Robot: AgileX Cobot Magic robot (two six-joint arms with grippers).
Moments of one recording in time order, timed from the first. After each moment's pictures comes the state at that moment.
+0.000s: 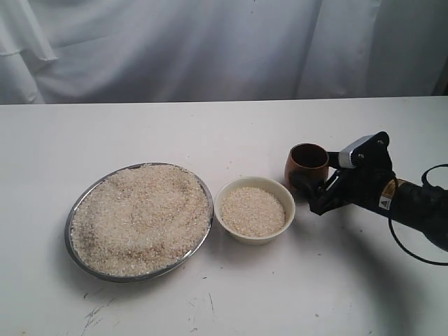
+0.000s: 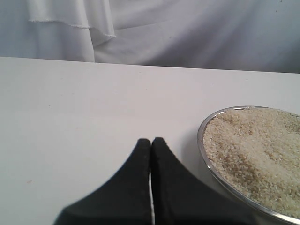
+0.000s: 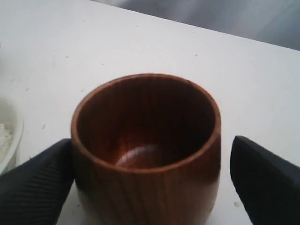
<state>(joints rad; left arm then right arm) 0.03 0.00 0.00 -0.01 0.33 -0.02 0.14 2.20 -0.81 -0.74 -1.06 0.17</state>
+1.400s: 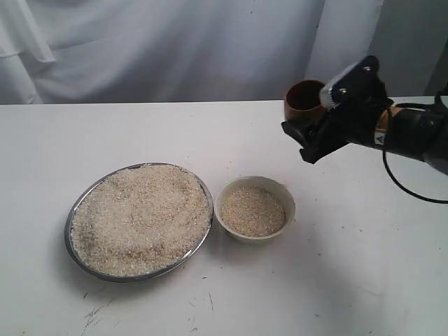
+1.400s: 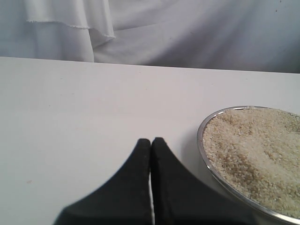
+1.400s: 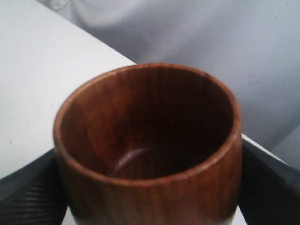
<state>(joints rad) 0.03 0.00 0.00 -0.01 0.33 -0.02 0.24 1.88 -0.92 -0.84 -0.66 0.24</state>
